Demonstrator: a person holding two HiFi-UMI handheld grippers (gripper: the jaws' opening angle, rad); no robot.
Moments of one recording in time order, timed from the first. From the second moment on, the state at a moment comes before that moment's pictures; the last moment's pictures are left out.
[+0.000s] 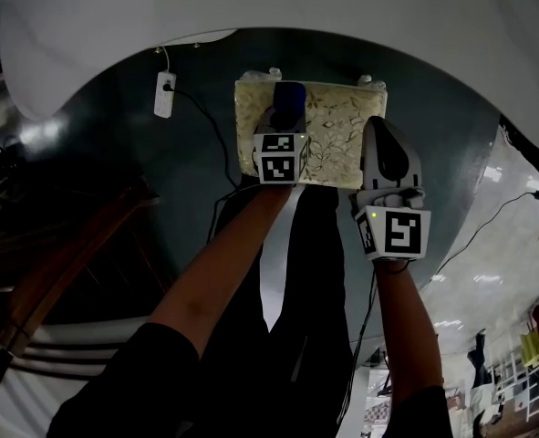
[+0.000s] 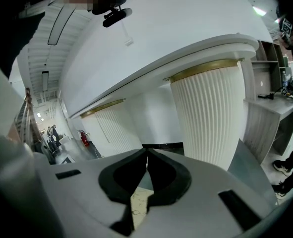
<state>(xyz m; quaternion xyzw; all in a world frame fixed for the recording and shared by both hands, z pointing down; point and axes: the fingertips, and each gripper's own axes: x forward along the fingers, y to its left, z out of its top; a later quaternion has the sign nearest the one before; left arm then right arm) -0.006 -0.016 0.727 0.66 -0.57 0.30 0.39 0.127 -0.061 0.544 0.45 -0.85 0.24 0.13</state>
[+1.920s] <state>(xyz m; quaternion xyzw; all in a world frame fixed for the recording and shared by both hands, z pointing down) 0.171 -0.035 0.729 0.73 -0.45 0.27 0.44 0.232 -0.041 0.557 0.51 -0.81 0.25 0.16</state>
